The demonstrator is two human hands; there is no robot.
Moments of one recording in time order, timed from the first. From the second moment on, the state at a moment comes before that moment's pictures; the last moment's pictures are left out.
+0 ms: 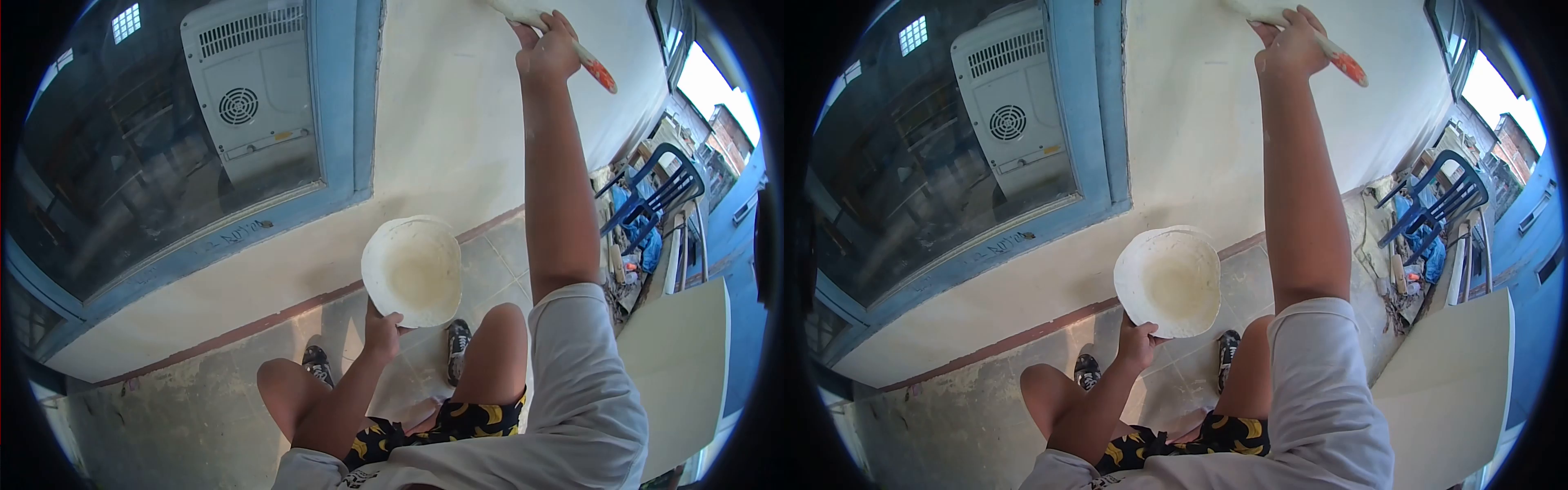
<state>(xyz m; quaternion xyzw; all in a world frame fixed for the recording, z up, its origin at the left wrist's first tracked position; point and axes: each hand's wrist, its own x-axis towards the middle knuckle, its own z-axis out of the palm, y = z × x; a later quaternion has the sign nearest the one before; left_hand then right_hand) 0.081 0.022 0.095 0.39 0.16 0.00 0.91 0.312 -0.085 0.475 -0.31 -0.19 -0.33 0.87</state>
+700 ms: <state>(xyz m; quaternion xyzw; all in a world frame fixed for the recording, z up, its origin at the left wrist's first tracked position) 0.092 0.018 0.083 0.40 0.21 0.02 0.89 0.398 -0.144 0.226 -0.41 0.04 -0.26 0.88</state>
